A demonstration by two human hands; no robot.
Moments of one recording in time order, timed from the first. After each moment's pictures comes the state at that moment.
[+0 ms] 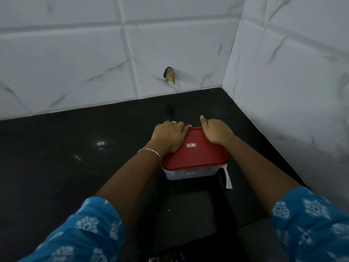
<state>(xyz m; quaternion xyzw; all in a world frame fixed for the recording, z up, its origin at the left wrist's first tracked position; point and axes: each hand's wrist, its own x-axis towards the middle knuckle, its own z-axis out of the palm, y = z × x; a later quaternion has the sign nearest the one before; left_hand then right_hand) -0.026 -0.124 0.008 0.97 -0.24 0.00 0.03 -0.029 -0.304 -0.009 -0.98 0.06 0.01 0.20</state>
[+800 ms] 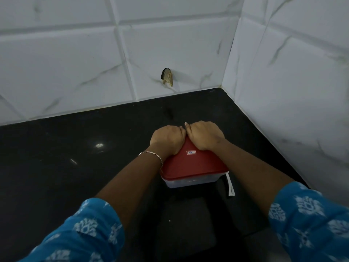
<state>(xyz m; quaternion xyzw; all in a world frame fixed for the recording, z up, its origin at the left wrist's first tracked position) -0.009 -0.130 0.001 0.96 -0.27 0.00 0.00 -0.020 -0.274 -0.006 -0.99 -0.08 -0.07 0.04</state>
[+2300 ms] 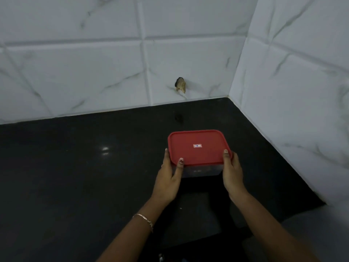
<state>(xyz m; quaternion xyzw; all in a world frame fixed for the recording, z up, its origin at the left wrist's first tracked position) -0.149 -0.070 -0.035 0.82 -0.05 -0.04 0.57 -0.157 -0.257 -0.038 -0.74 0.25 -0.12 0.61</state>
